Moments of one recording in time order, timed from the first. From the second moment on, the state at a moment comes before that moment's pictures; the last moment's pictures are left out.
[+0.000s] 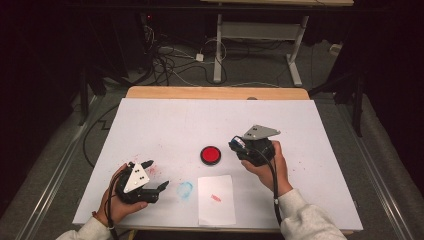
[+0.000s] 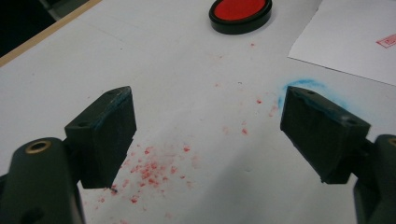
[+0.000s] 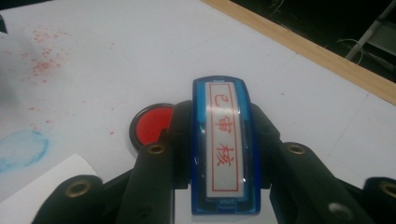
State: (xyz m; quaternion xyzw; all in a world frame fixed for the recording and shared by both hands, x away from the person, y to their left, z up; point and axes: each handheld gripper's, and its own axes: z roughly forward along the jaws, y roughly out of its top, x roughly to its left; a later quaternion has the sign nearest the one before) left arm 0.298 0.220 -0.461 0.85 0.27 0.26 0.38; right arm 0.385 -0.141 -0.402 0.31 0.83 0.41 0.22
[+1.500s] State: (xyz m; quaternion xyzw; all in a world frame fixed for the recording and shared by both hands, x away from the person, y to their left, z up) left arm 0.300 0.215 -0.465 0.86 0.25 0.24 0.38; right arm 0.415 -0.117 -0.471 0.35 0.85 0.36 0.19
